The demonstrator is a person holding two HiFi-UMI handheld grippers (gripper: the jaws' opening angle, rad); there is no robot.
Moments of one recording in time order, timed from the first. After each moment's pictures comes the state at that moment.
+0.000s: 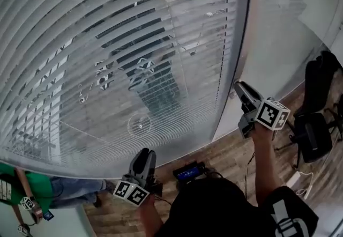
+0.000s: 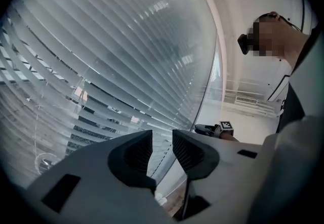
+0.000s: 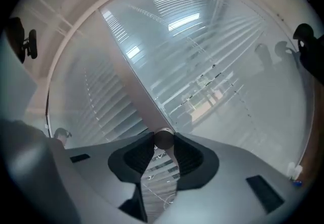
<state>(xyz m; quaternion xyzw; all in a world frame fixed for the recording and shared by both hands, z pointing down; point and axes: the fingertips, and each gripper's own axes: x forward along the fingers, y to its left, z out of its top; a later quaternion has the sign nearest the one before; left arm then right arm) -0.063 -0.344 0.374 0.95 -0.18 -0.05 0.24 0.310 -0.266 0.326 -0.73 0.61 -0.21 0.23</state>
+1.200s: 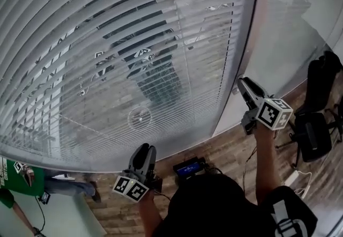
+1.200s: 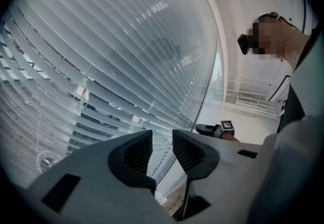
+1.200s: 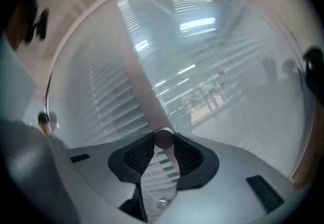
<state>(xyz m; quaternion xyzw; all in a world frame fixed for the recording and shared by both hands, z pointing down) -0.066 -0.346 0.373 0.95 -0.18 -0.05 0.24 0.307 -0.266 0.321 -0.75 0.62 -0.17 0.16</state>
